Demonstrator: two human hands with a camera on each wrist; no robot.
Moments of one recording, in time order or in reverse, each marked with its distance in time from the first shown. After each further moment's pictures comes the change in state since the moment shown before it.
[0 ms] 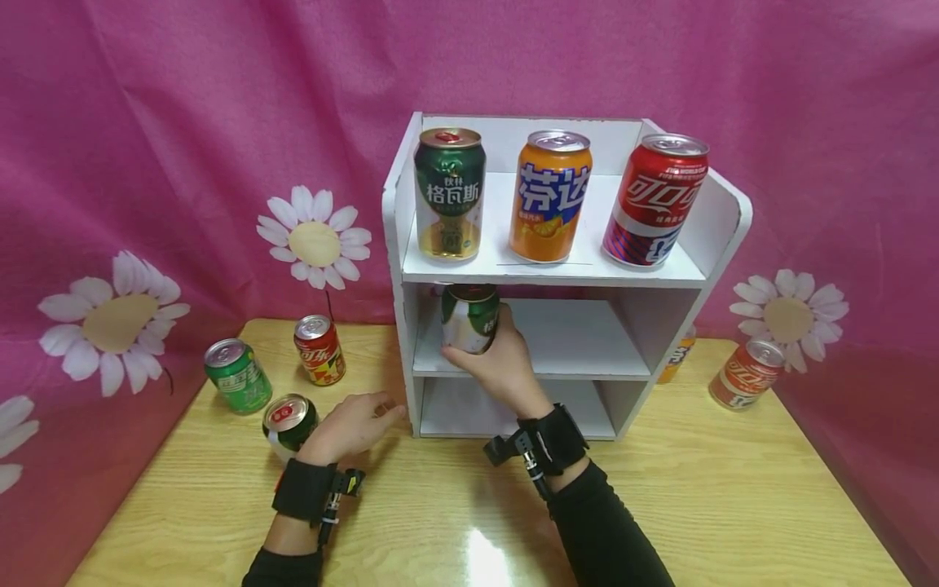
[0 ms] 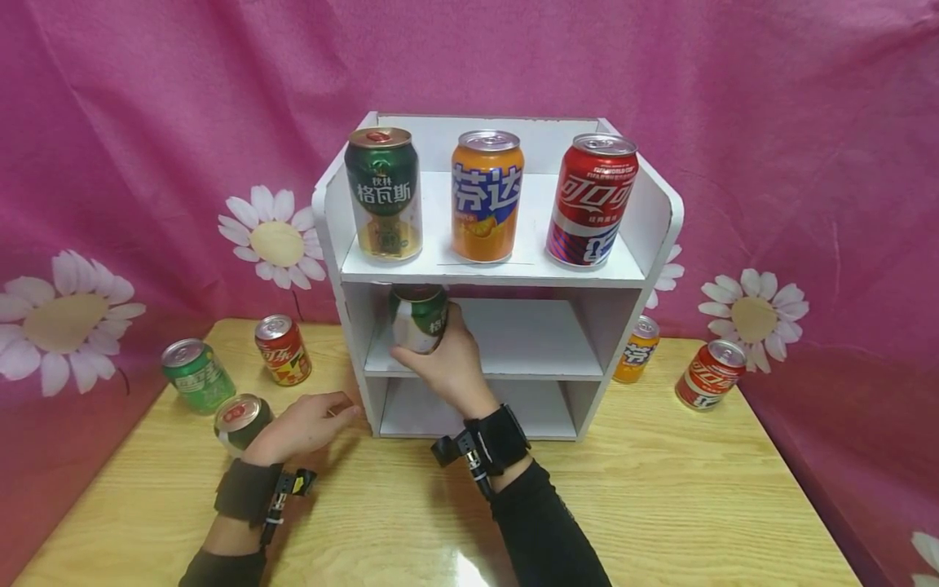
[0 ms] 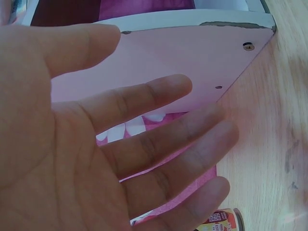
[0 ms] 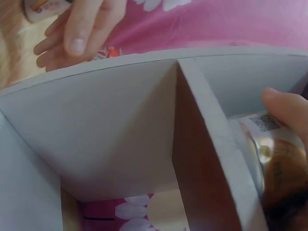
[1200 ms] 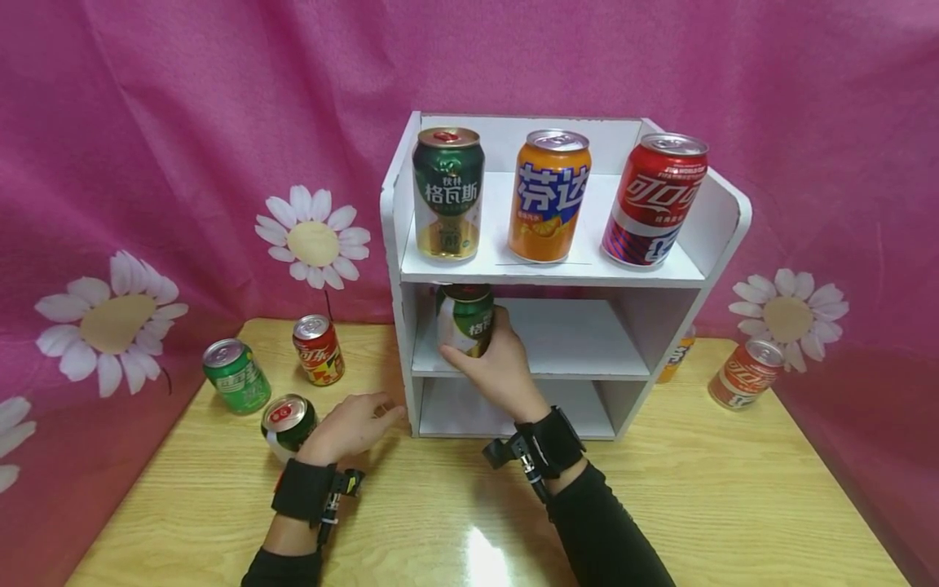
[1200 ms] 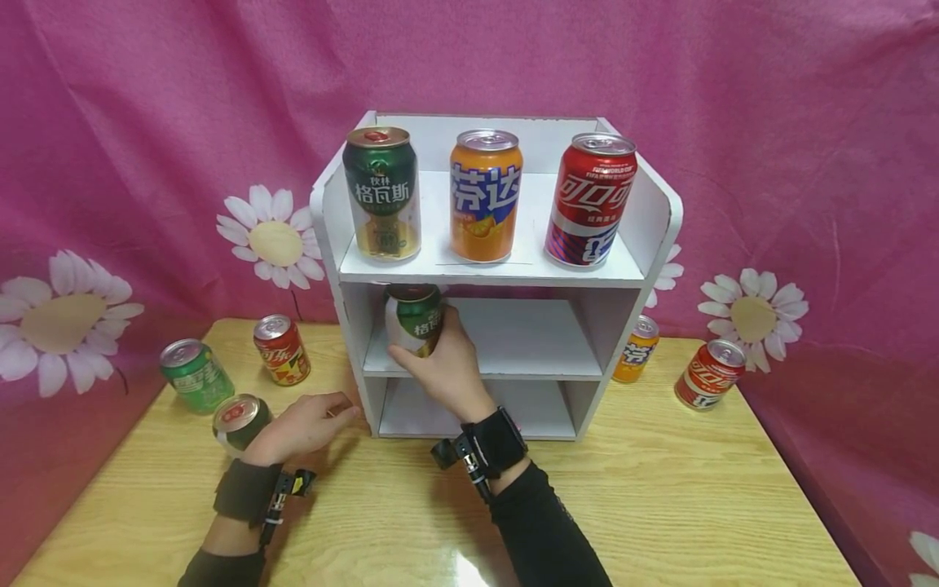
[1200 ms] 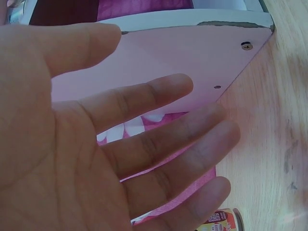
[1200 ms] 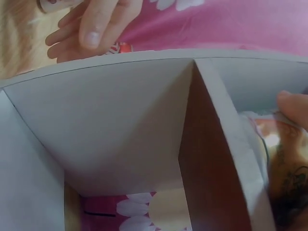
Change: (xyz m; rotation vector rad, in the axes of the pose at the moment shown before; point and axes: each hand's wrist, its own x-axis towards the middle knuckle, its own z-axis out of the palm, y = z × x) left_hand 0.002 -0.001 0.001 0.007 -0.010 -0.004; right_hand -0.004 0.000 0.003 -0.005 0.006 -0.031
